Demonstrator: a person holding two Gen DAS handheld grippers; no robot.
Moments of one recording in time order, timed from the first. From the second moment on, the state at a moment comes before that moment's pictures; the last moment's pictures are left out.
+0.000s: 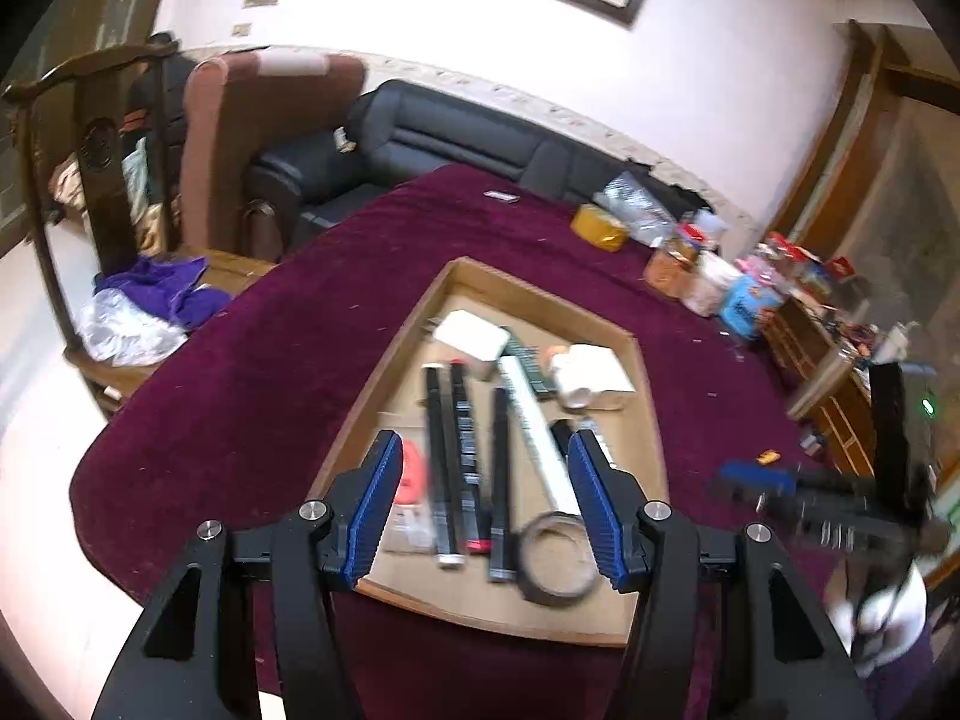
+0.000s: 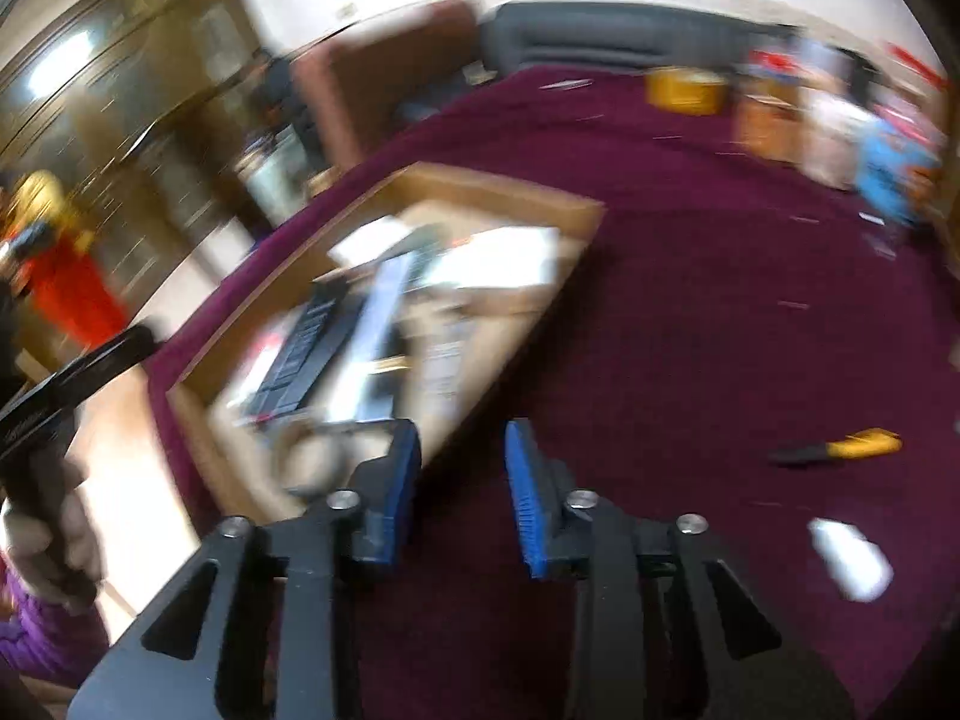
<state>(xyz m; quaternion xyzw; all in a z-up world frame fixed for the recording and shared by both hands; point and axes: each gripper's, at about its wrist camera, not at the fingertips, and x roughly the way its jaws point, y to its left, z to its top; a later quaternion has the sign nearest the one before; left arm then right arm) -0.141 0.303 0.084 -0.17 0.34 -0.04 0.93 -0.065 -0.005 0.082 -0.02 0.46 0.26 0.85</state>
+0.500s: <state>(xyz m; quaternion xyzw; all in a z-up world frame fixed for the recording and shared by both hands) -0.151 0.227 0.100 -0.11 0.33 -0.12 0.93 0.034 -0.195 0.032 0.17 0.53 0.02 0.83</state>
